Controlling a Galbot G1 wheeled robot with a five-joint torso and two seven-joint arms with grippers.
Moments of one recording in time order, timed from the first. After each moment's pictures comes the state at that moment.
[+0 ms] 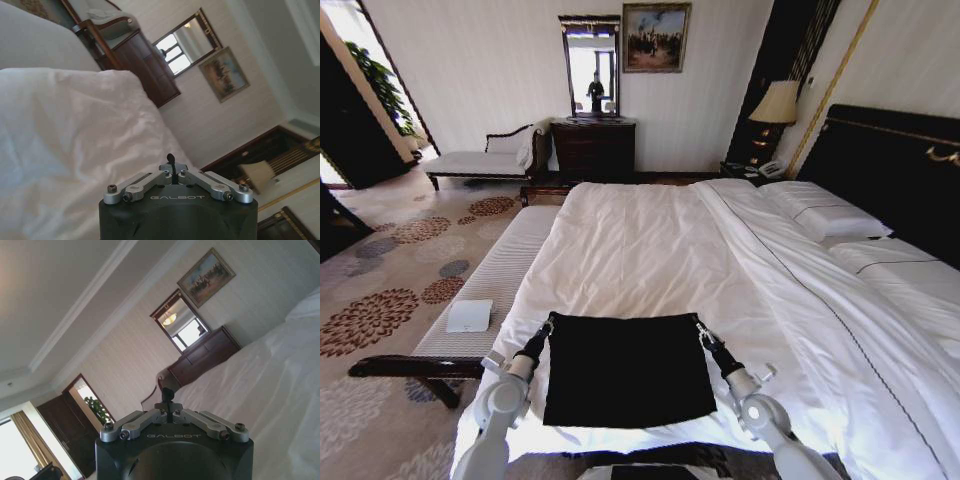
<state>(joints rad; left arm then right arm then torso) 1.43 -1.39 -0.68 -2.01 -1.23 0.28 -0.02 -1.48 1.06 0.44 1.82 1.13 0.22 -0.37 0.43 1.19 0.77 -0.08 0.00</state>
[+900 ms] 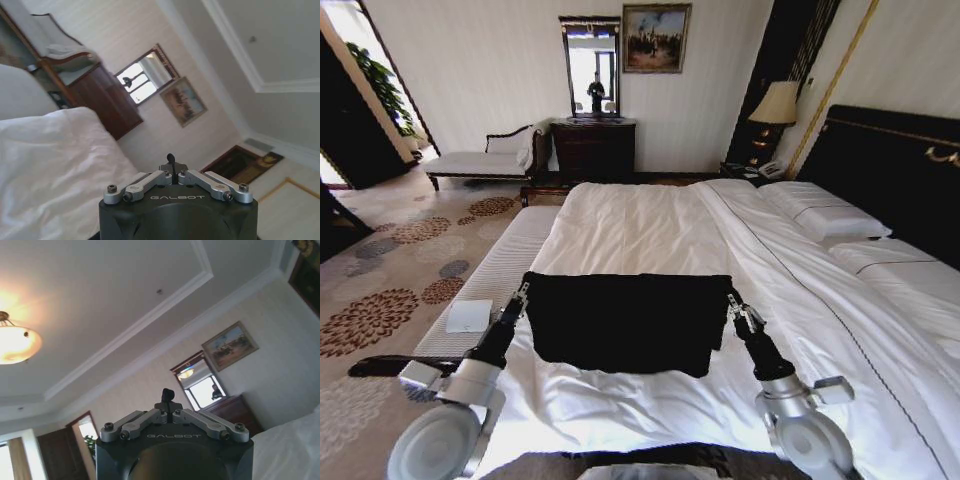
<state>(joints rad) 1.72 -1.39 -0.82 -2.51 -1.34 0.27 -0.11 -1.80 1.07 0.68 2.40 0.99 0.27 -0.14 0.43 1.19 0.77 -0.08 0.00</state>
